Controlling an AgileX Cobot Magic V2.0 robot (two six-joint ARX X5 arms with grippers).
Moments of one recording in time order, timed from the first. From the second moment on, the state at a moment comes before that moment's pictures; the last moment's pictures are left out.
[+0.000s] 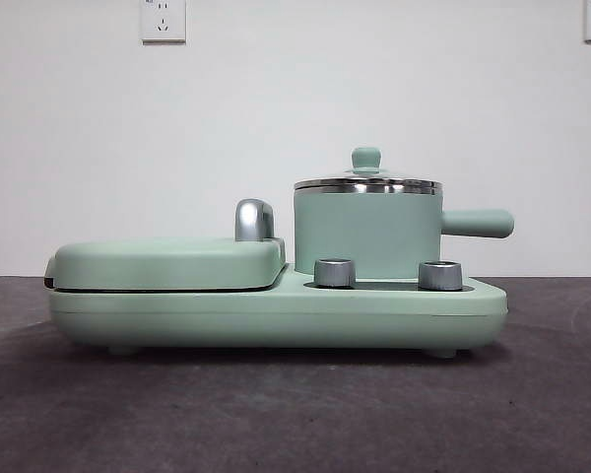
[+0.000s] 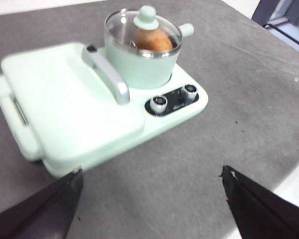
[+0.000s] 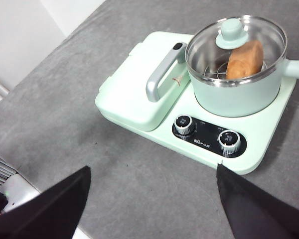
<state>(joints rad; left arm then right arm) -0.73 0.52 0.94 -0.88 0.00 -0.21 0.56 0.63 1.06 -0.89 -0.22 0.30</state>
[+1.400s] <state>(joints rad) -0.39 0.37 0.57 -0.47 0.00 -0.20 0.56 0.63 1.06 -0.87 -0.23 0.30</state>
